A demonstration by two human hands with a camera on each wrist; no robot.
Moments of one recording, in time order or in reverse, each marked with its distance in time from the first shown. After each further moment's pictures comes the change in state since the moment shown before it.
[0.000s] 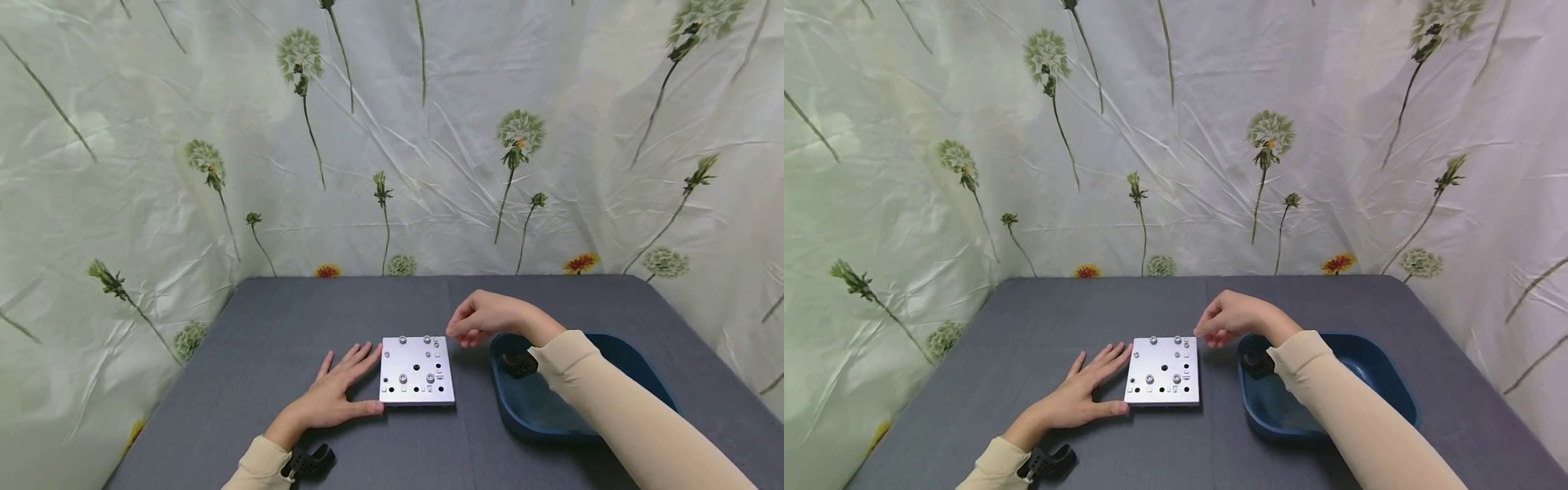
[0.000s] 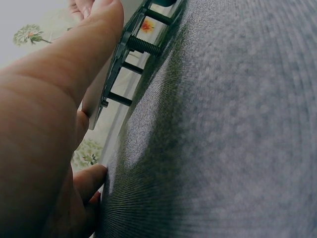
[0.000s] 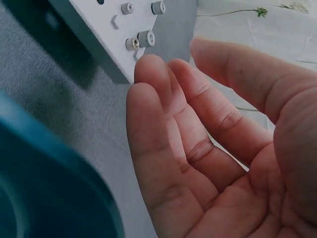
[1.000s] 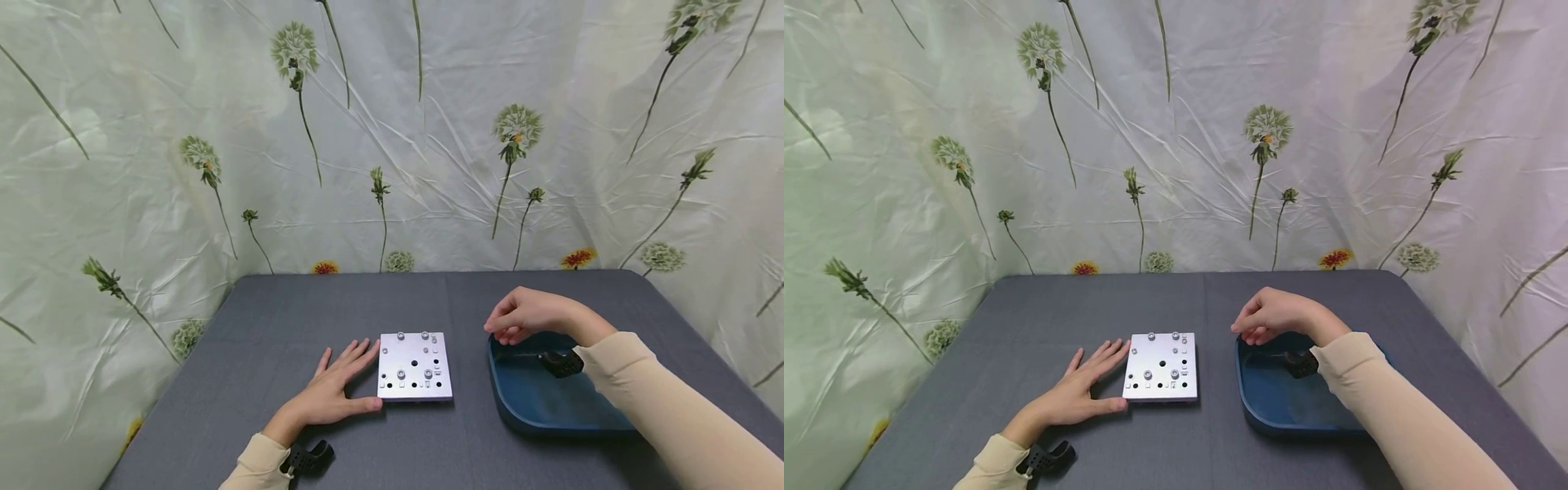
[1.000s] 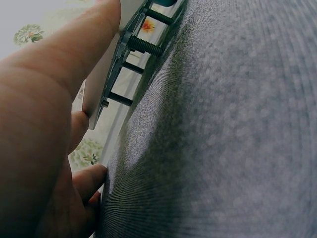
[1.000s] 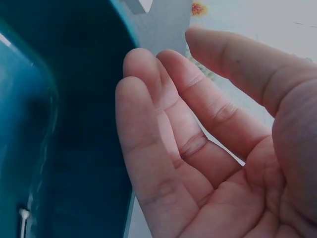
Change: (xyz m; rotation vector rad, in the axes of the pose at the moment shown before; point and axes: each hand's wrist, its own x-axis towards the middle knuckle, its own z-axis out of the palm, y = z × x) left_hand 0.001 -0.001 0.002 0.002 0.014 0.000; right_hand -0.046 0.029 -0.034 0.033 -0.004 0.070
